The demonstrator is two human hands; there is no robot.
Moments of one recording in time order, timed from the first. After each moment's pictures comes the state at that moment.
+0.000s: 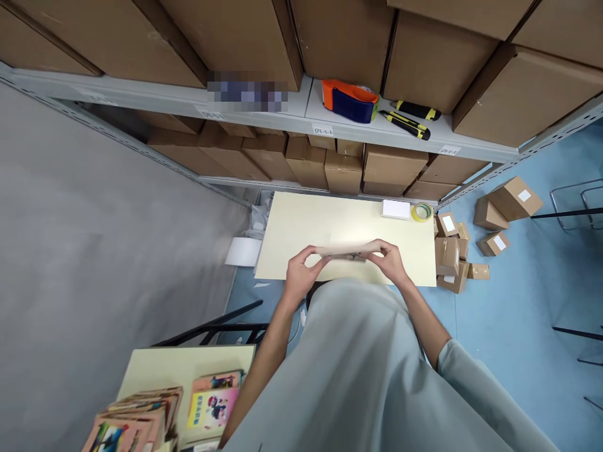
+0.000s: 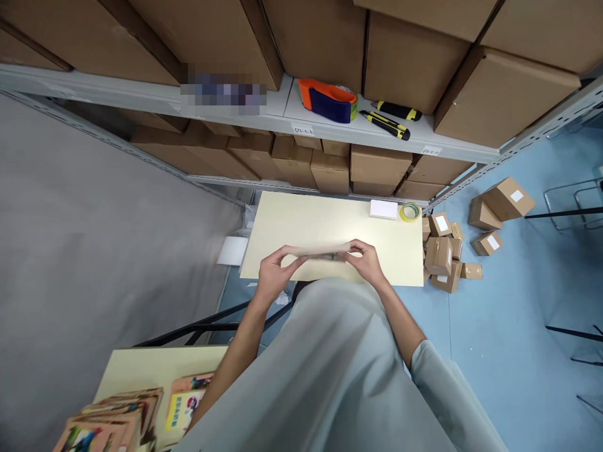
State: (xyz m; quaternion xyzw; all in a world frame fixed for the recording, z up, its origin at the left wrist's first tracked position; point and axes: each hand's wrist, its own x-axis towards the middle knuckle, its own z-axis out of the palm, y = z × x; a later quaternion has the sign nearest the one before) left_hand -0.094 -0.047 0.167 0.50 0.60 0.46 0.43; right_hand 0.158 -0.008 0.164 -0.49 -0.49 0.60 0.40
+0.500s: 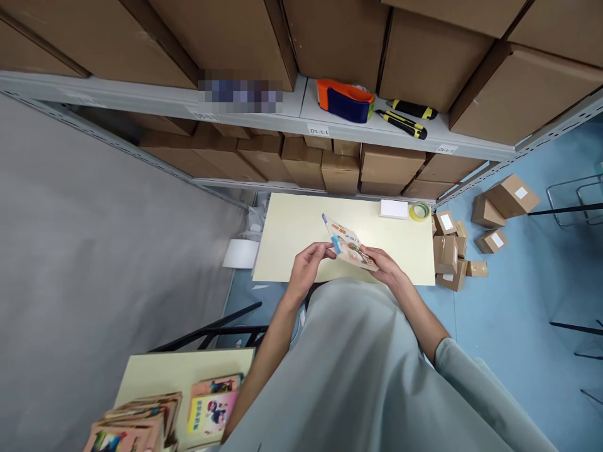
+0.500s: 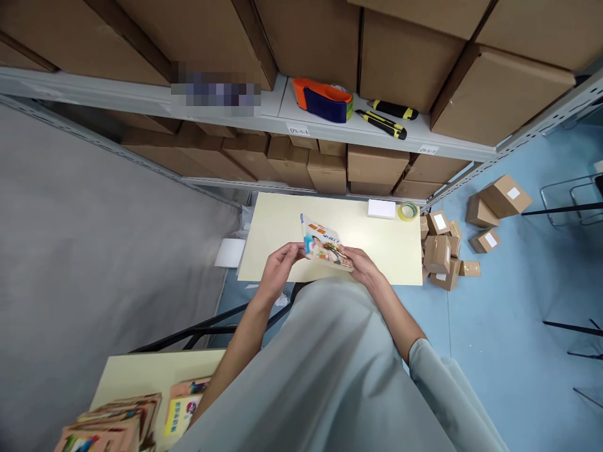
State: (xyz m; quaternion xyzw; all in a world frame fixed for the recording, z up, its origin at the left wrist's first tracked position) left_hand -0.080 -0.035 0.179 0.40 0.56 0.46 0.57; right_hand 0.149 -0.006 0.136 -0.47 -0.23 0.79 0.32
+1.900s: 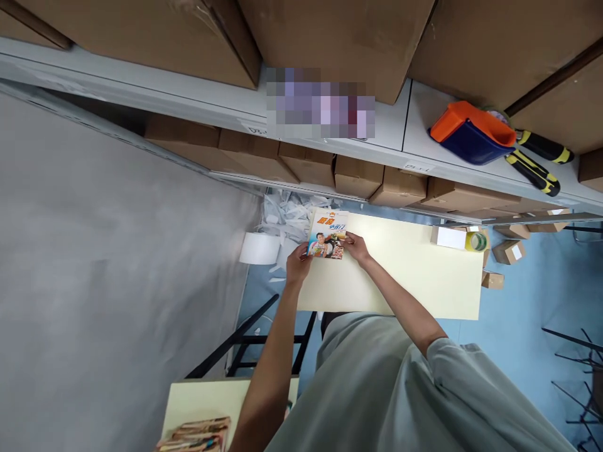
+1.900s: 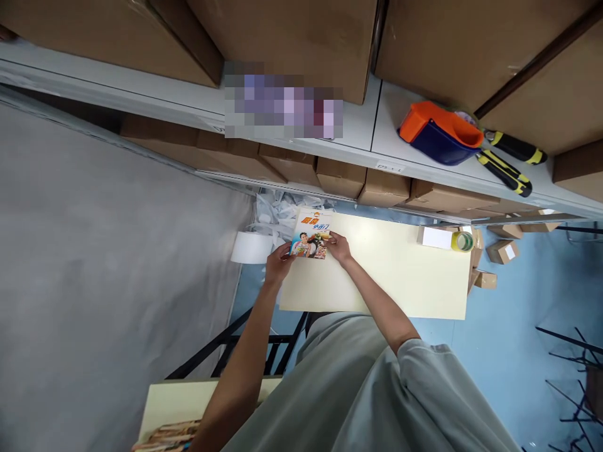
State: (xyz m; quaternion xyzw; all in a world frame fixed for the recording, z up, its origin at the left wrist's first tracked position) left_hand -0.347 0.068 -0.069 0.27 0.77 0.33 0.48; right_hand -0.130 0.152 -0.071 -0.63 -0.44 0.61 0.16
